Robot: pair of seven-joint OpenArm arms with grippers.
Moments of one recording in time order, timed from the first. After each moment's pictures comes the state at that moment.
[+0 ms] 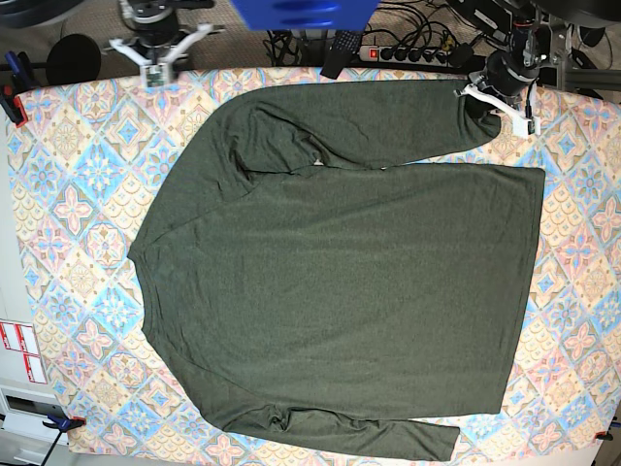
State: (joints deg) left arm 35.8 -20.6 -10.7 88.4 -45.8 -6.5 30.8; right arm -50.6 6.6 2.2 107.2 -0.7 1.4 -18.3
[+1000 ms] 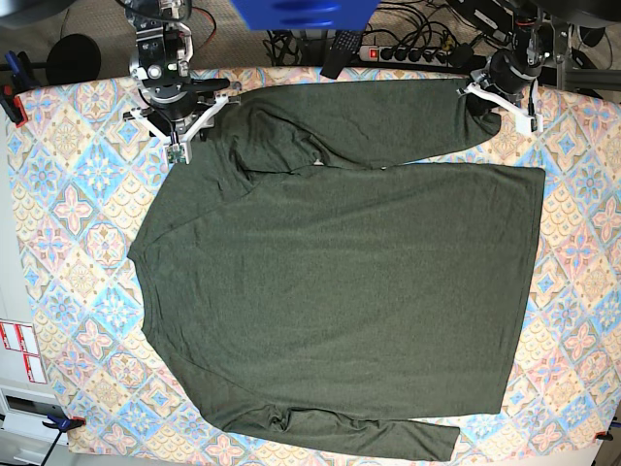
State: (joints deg) left arm 36.1 -20.1 -12.7 88.3 -46.1 -6.9 31.8; right arm -29.0 6.6 -0.7 97.9 -0.4 1.0 -34.6
